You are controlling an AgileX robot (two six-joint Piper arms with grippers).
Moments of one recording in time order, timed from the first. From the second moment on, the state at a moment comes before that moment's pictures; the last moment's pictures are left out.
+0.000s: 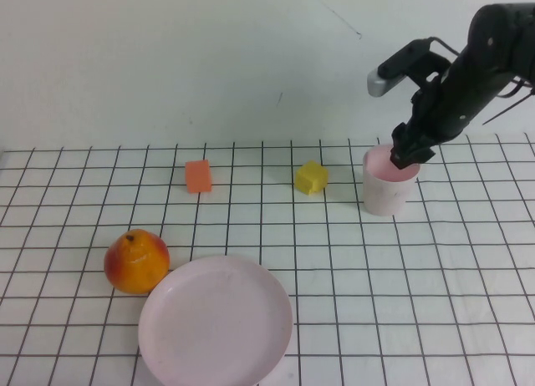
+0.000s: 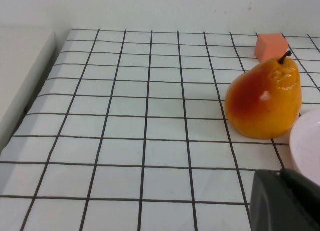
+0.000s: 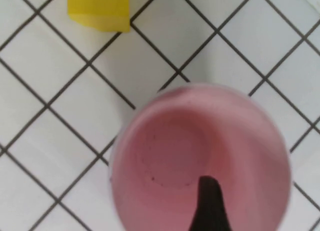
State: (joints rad) right arm 0.26 2.19 -1.92 0.14 0.99 -0.57; left arm -0.03 -0.01 0.02 -0.05 0.38 -0.08
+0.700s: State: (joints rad) right arm 0.26 2.25 -1.92 0.39 0.92 -0.60; left arm -0.03 -0.01 0.02 -0.05 0.38 -0.08
